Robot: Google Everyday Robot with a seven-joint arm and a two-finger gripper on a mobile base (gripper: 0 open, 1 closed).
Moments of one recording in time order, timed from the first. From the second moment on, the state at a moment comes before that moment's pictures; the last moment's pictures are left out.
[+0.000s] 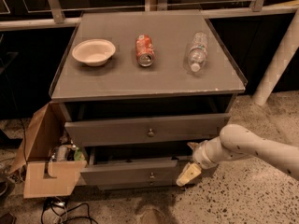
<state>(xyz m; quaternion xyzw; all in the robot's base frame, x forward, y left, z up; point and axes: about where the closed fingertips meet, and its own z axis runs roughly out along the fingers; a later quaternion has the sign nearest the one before) 0.528 -0.159 0.489 -0.51 0.80 0.21 0.24</state>
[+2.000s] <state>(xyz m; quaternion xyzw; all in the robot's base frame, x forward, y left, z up) 0.484 -0.185 0.511 -0.49 0.81 0.23 0.23</state>
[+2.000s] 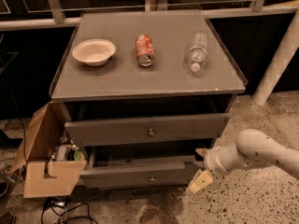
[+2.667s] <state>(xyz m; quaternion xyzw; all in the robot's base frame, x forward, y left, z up) 0.490 -0.176 0.471 -0.51 0.81 0.23 0.20</state>
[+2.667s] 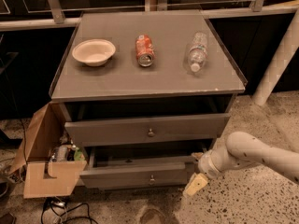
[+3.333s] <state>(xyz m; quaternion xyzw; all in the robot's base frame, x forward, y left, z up) 0.520 -0.165 0.475 -0.53 0.80 0.22 0.20</state>
